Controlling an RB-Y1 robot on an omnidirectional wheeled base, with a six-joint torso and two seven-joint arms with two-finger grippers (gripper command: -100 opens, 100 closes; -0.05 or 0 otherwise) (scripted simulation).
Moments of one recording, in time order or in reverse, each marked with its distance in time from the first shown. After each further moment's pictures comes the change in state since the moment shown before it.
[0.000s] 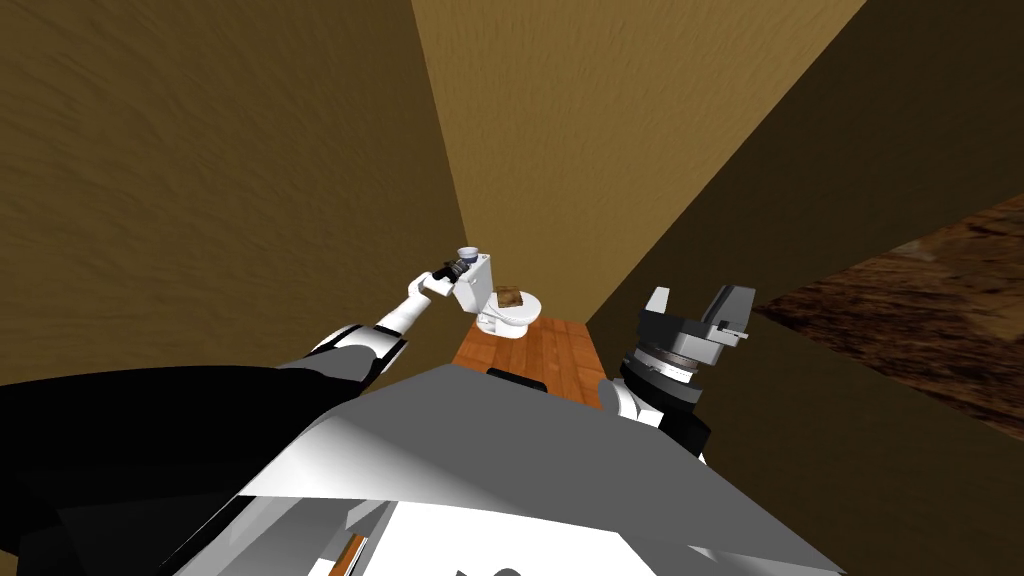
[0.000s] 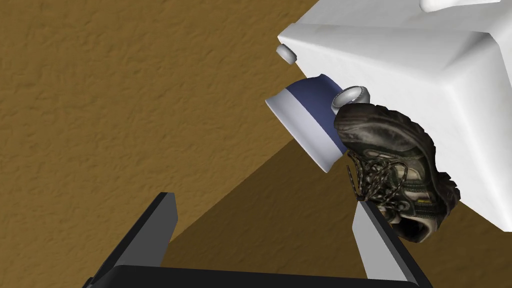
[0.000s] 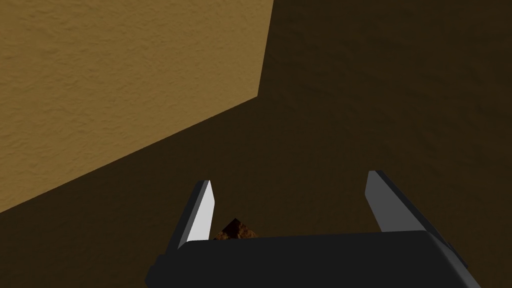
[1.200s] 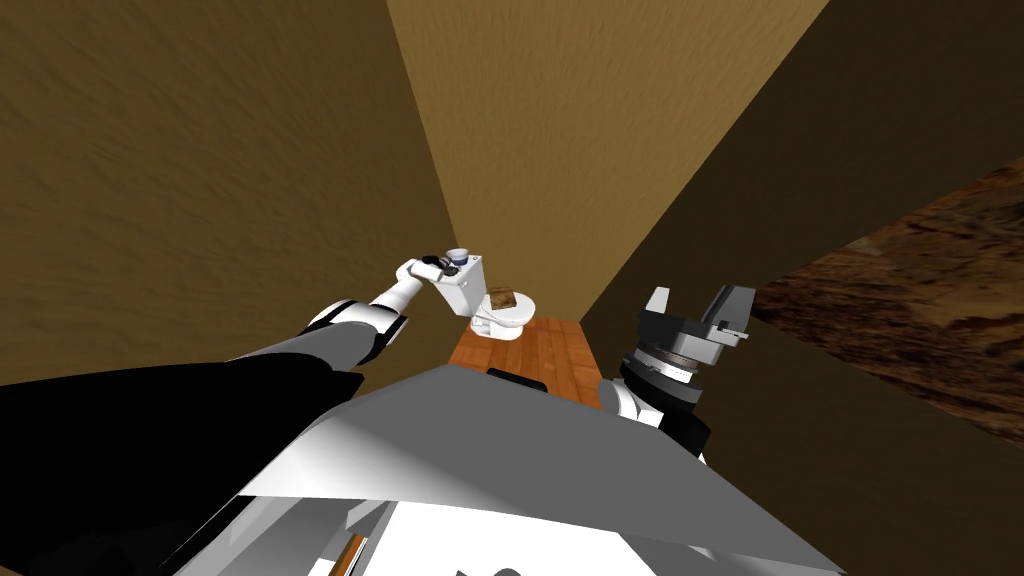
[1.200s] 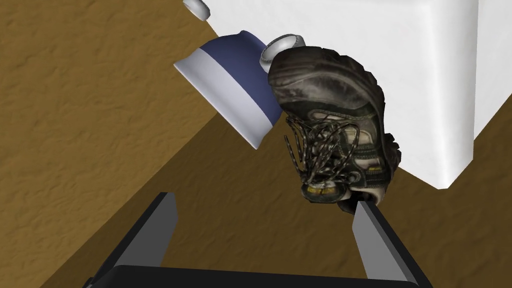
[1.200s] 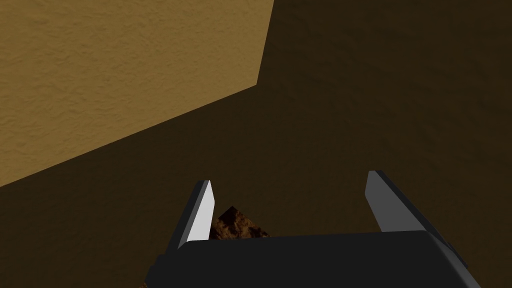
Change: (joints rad) left arm -0.221 0.112 -0.007 0.377 0.058 0.172 0.015; right arm 0.000 0.000 0.000 0.000 0.000 0.000 0.000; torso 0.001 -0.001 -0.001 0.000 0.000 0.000
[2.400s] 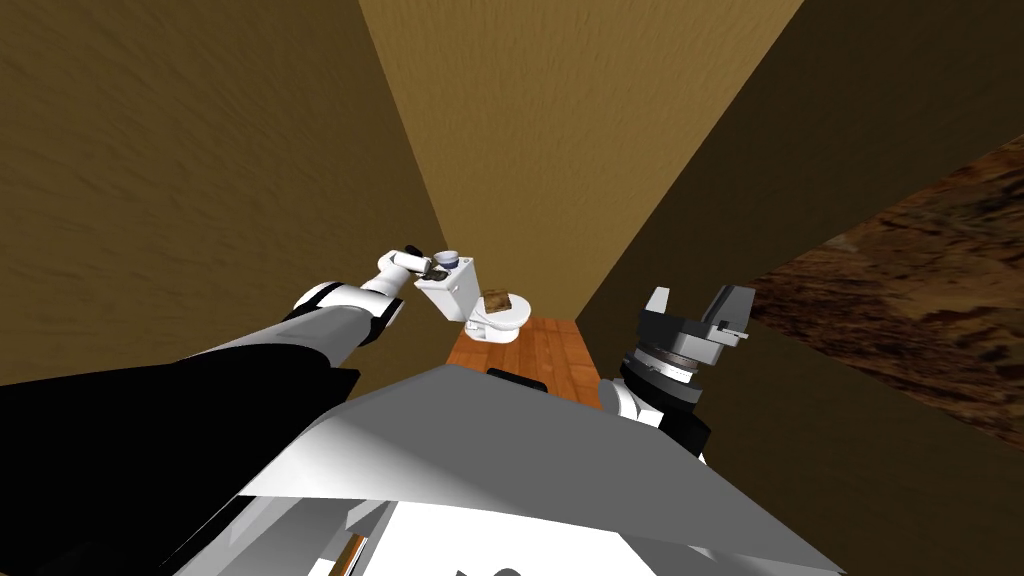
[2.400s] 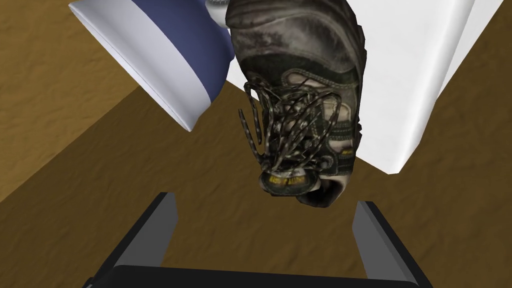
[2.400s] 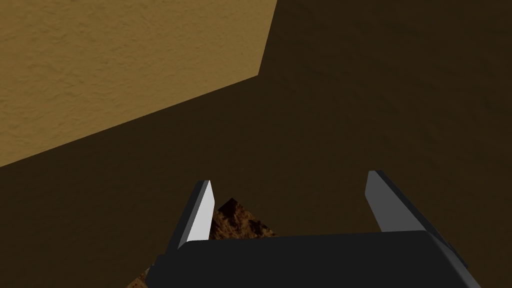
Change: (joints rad) left arm -0.162 0.091 0.003 0.305 0.055 0.155 0.033; right arm 0.000 0.000 0.000 0.000 0.000 0.000 0.000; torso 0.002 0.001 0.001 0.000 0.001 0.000
